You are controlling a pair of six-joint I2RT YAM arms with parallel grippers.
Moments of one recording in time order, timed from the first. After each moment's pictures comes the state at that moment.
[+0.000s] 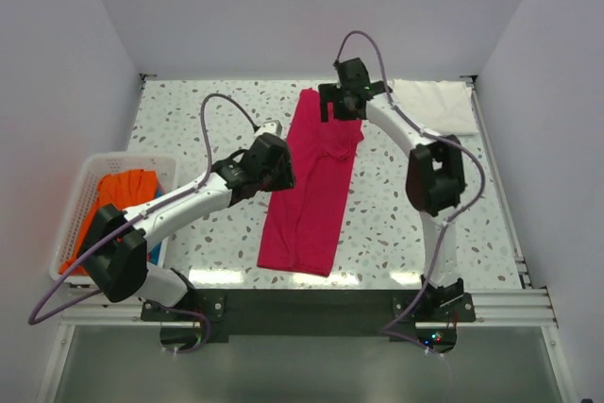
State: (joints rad) left arm -0.74 1.46 1.02 -0.39 -0.20 -0.73; right arm 0.41 2.23 1.99 -0.63 0.11 0.23
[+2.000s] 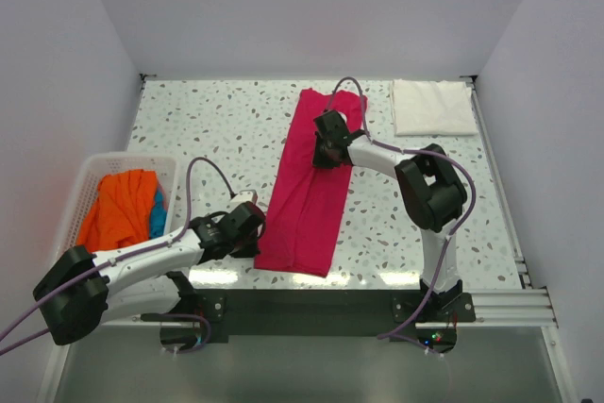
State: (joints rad) left arm -0.87 1.11 0.48 -0.48 -0.20 -0.87; right arm 0.58 2.04 1.41 -0.30 0.09 0.65
